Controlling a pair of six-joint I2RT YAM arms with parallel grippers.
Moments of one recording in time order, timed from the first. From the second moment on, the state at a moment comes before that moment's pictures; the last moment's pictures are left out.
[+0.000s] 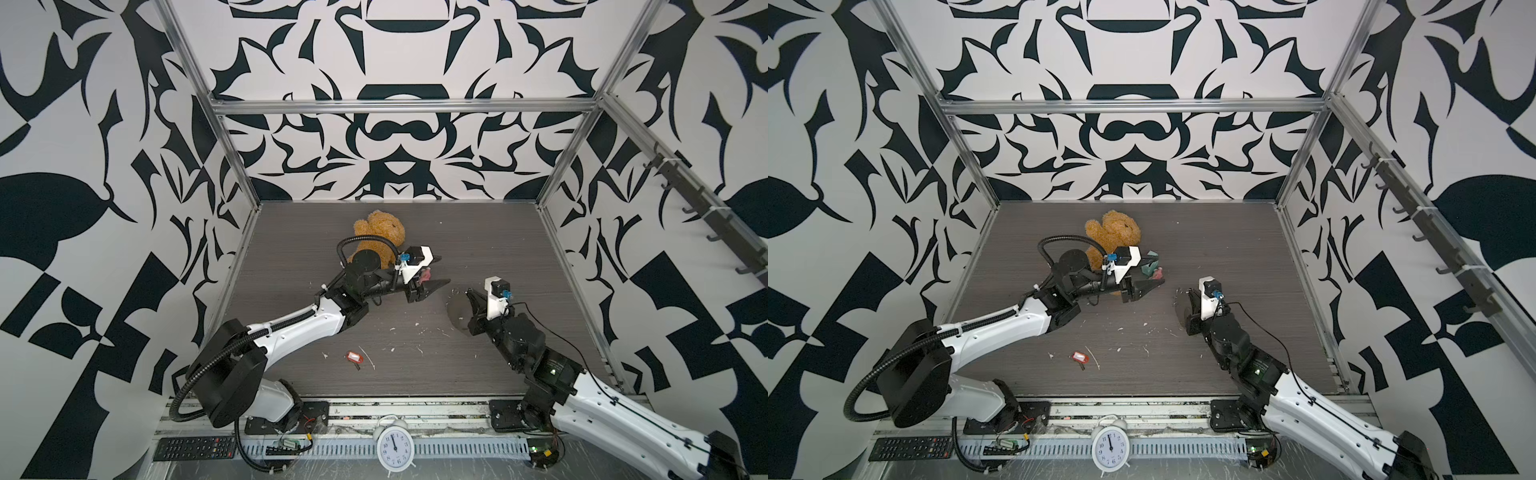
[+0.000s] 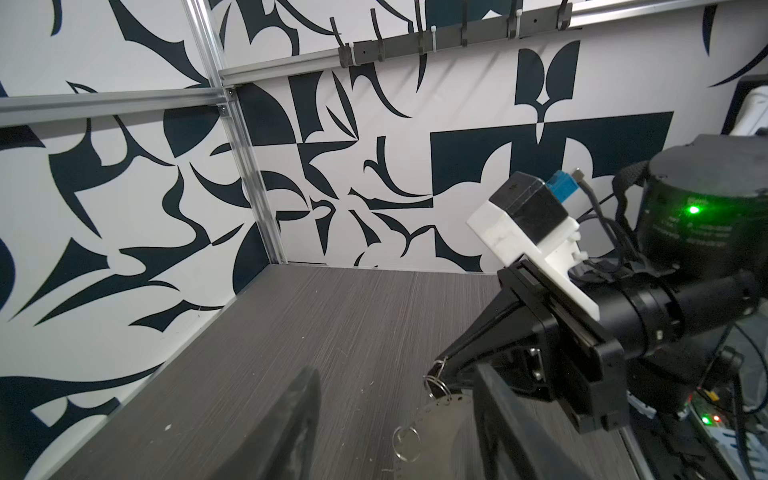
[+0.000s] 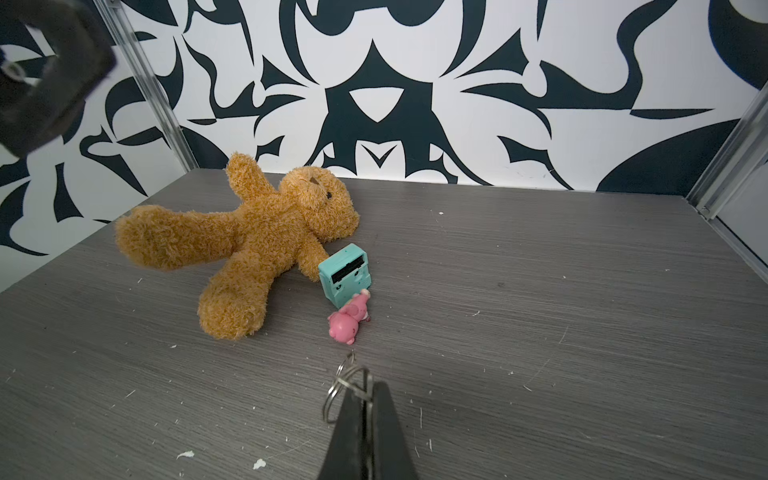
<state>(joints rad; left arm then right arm) -0.81 1.43 0.86 0.60 0.57 0.11 0.81 0.58 0.31 0.03 0.45 0.25</state>
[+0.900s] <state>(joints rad) -0.88 1.57 1.14 0.04 0.63 0.40 0.81 0.55 0.31 0.06 0.45 0.29</state>
